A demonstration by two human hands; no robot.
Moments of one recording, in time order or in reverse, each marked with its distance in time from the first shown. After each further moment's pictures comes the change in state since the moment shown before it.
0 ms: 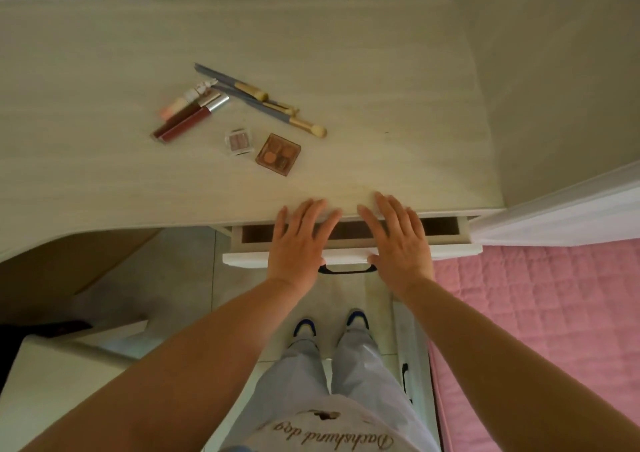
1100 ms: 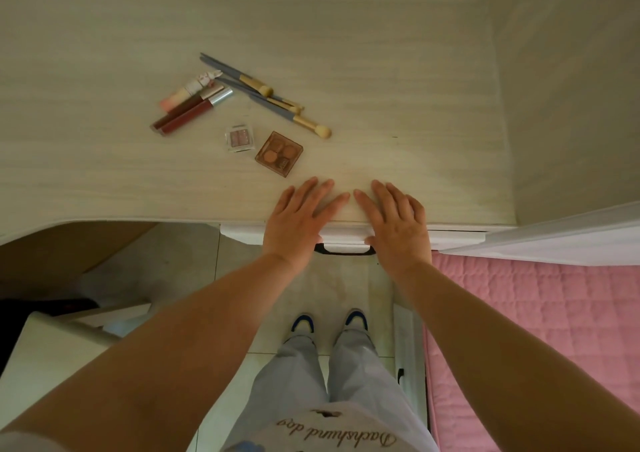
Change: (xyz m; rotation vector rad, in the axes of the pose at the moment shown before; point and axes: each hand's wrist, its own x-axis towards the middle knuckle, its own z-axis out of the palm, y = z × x) left_hand 0.037 -0.011 -0.004 -0.023 -0.004 0.039; right_hand 0.040 0.015 0.006 -0.044 0.104 -0.007
